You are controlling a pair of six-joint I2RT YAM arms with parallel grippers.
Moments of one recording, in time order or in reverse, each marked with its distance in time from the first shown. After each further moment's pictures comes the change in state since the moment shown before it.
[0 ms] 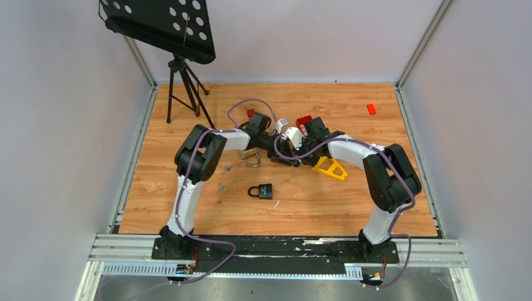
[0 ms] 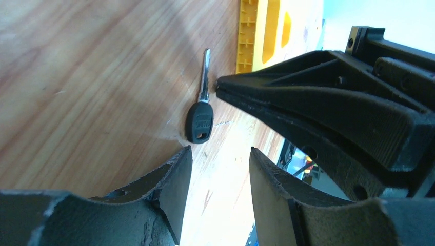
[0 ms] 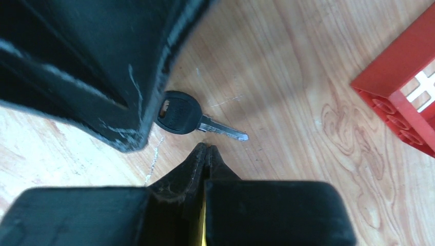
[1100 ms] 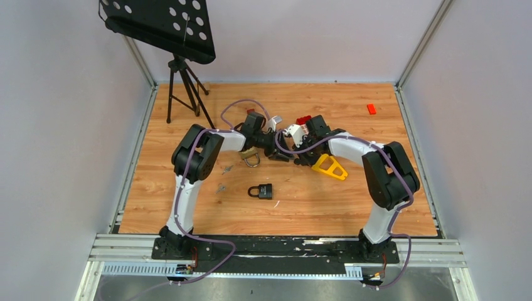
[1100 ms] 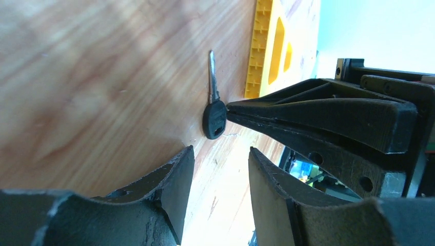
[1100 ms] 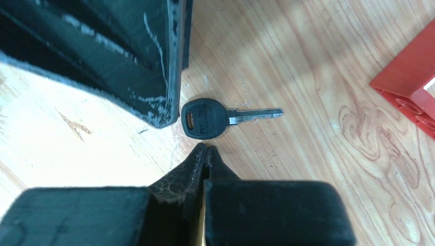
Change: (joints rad) left arm 0.031 -0.013 -0.067 0.151 -0.055 -0.125; right arm -0.031 0.026 0.030 -0.026 -0.079 0.101
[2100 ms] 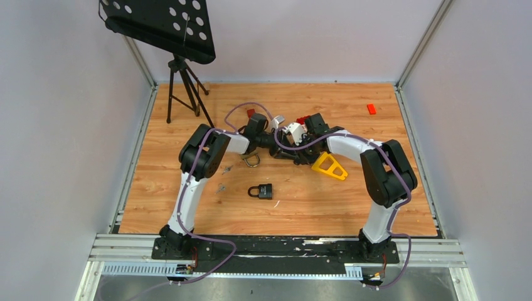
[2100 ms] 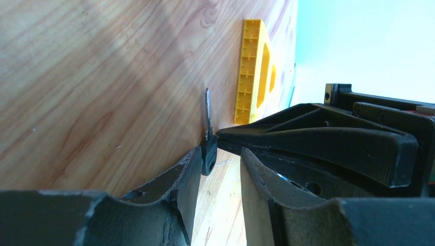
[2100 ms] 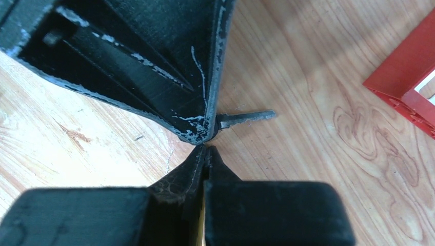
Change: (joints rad) left arm -0.027 0.091 0.039 0.183 0.031 -0.146; right arm 0.003 0.032 0.043 -0.027 0.013 0.042
